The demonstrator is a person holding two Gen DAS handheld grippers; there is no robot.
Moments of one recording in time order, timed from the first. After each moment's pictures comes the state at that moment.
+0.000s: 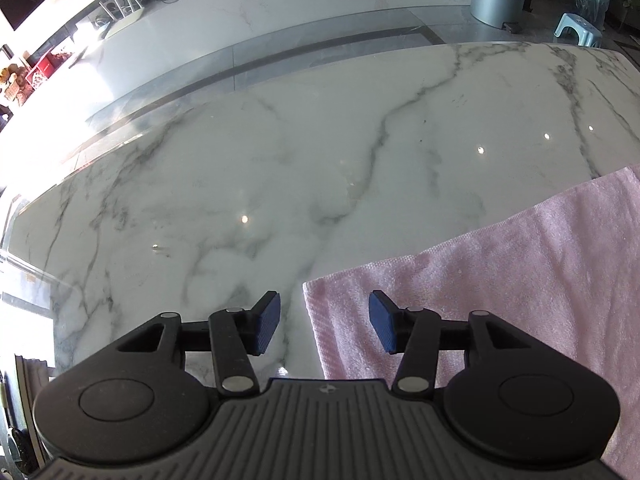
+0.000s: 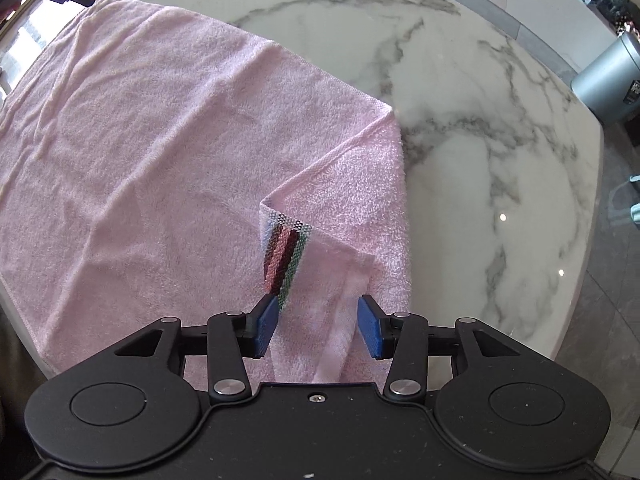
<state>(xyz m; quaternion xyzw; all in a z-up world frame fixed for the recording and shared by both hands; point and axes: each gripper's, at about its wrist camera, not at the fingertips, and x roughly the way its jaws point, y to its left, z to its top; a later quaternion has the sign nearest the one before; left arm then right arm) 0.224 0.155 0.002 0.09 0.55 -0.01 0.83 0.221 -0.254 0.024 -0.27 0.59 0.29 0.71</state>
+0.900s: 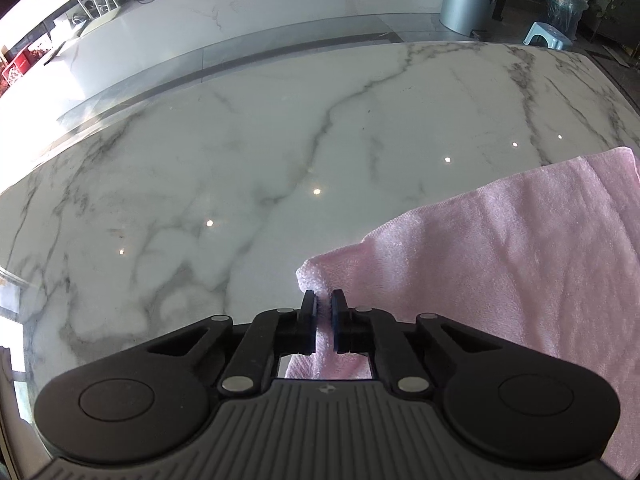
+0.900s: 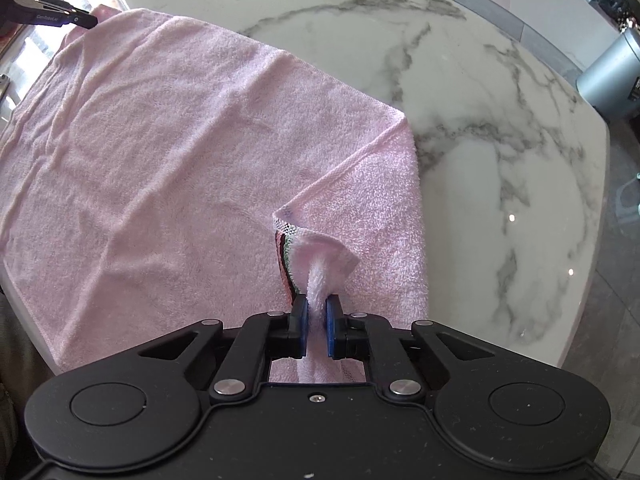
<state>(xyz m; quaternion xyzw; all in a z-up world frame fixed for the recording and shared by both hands) 0.191 0.137 0.008 0.06 0.54 -0.06 0.84 0.212 -0.251 0.036 -0.25 0.58 0.30 0.71</state>
